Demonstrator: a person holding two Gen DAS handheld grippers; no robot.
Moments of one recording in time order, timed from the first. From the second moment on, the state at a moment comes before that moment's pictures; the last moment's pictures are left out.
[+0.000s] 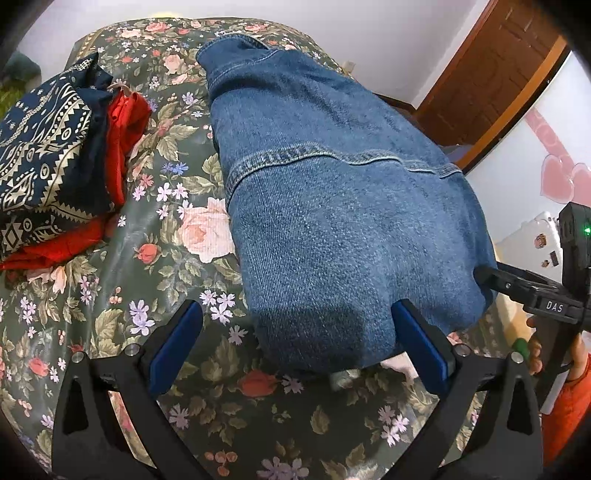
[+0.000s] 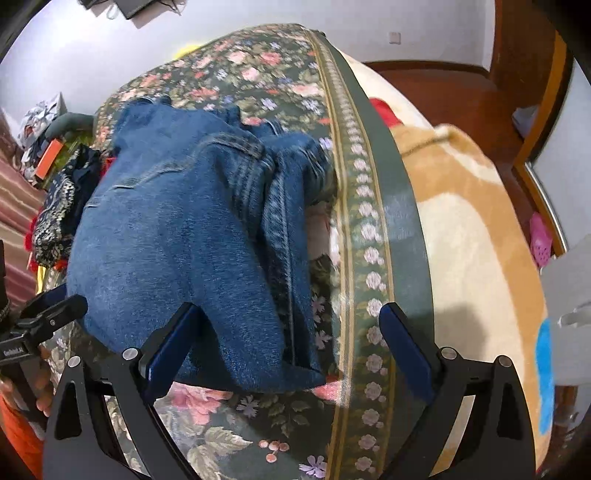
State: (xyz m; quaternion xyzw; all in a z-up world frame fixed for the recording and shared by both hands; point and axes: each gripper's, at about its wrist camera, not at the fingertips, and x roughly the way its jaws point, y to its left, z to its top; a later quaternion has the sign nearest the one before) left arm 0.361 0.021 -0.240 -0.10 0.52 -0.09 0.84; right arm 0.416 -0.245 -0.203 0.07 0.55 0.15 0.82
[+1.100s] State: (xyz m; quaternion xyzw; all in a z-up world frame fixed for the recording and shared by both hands) left arm 0.453 0.081 -0.283 -0.31 0.55 -0.16 0.76; right arm 0.519 -0.238 -0.245 0.23 0.60 0.28 0.72
